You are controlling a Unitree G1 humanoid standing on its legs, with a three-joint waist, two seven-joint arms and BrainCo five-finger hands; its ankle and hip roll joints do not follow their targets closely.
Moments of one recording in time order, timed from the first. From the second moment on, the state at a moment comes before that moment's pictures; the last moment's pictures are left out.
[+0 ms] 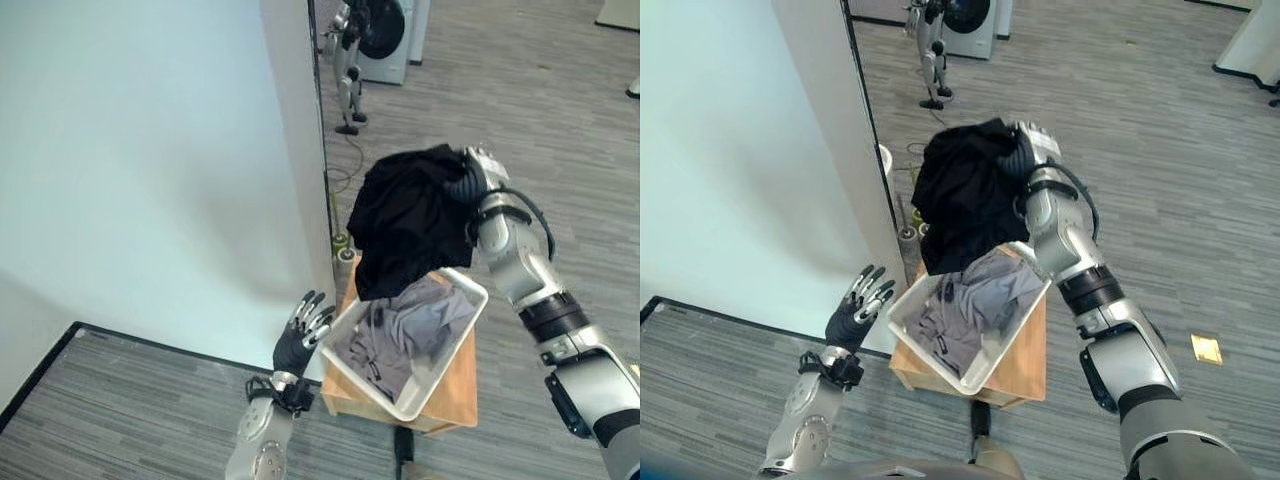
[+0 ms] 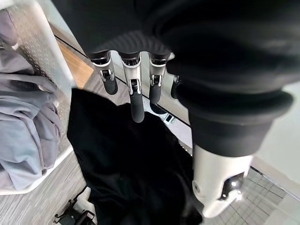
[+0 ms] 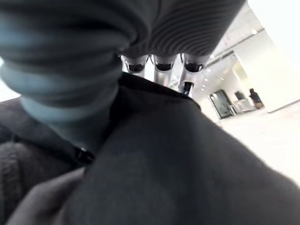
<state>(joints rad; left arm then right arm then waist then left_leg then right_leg) 0.16 0.06 -0.11 0.11 -0.60 -0.14 -0.26 -0.75 -0.45 0.33 0.38 -0.50 0.24 -0.17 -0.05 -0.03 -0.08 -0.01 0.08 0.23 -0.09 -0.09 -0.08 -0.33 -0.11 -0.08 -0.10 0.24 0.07</state>
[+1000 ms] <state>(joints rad) 0.14 0.03 -0.15 0.23 -0.56 -0.13 -0.37 -0.60 -0.17 0.36 1.13 -0.40 0.07 -0.38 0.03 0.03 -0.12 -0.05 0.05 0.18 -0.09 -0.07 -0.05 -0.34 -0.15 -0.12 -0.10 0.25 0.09</state>
